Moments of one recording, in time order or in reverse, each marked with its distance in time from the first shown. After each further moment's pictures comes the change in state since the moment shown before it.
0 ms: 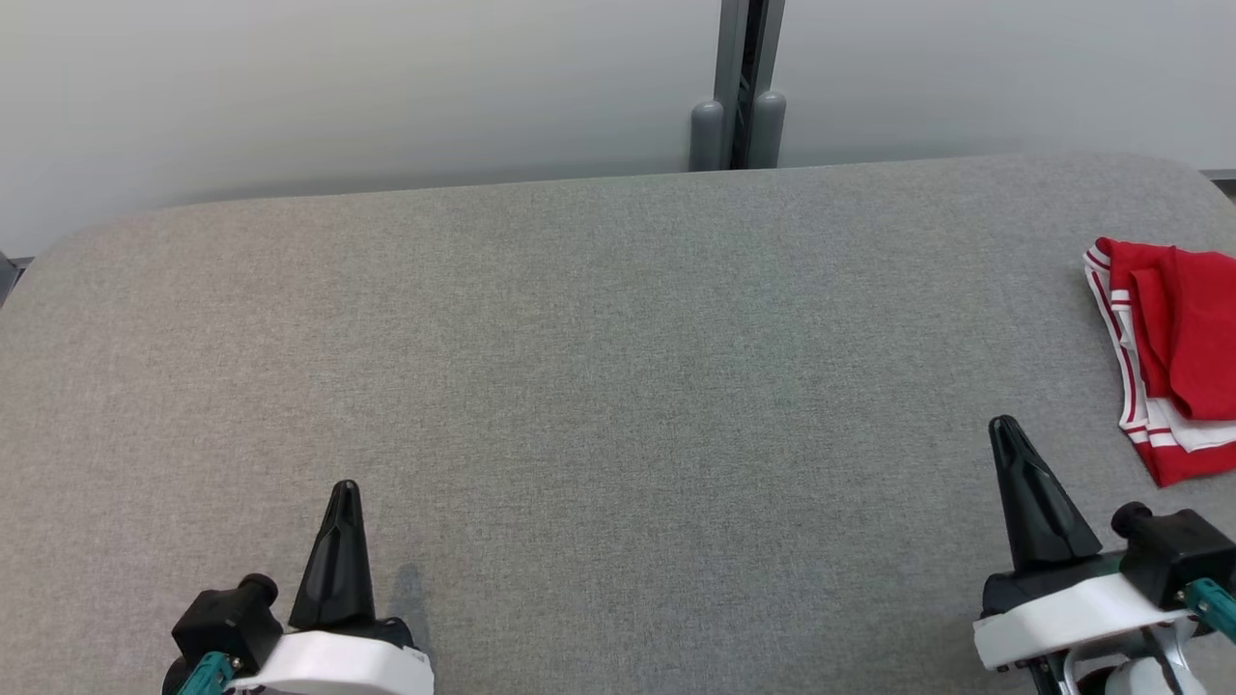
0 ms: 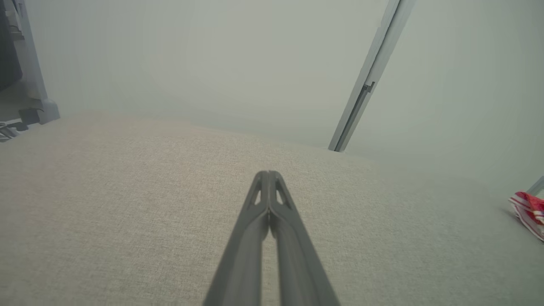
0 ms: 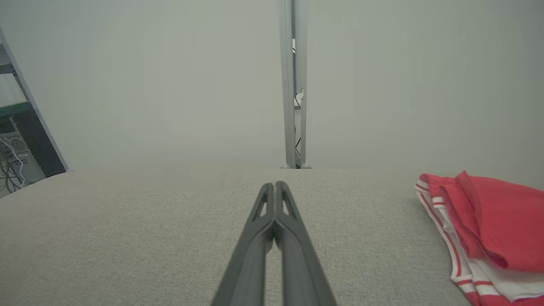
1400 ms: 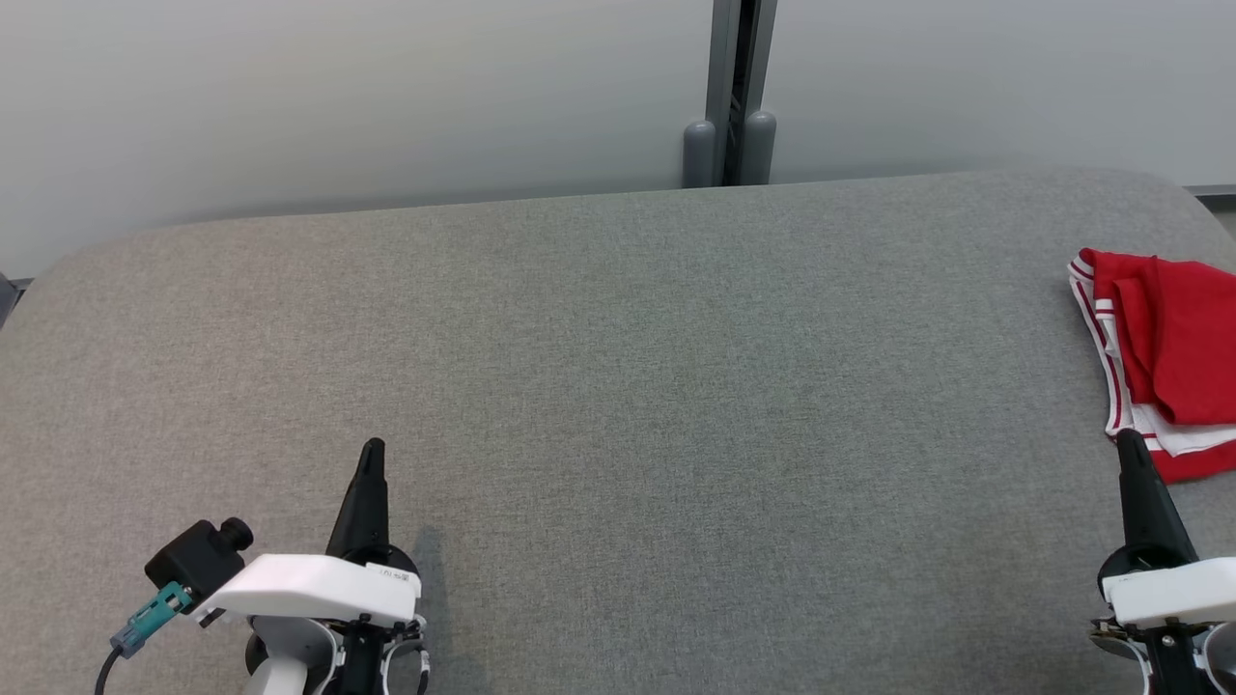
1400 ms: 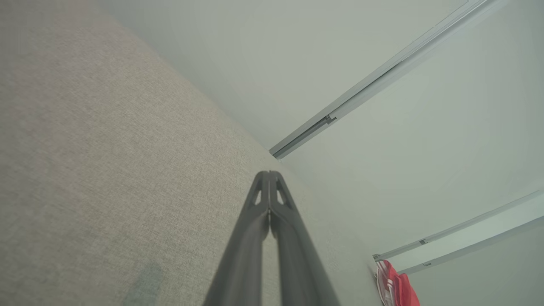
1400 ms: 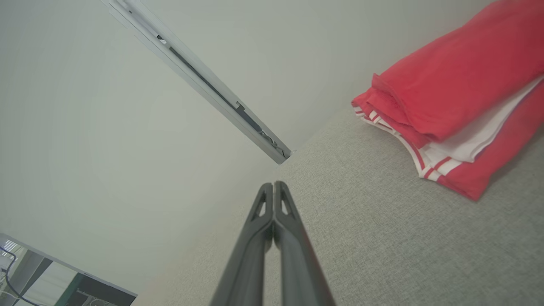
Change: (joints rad) left arm -0.158 0.002 -0.032 0.146 -0.628 -0.106 0.116; right arm 0.000 0.012 -0.201 0.026 0.686 0.000 0.210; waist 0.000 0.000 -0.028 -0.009
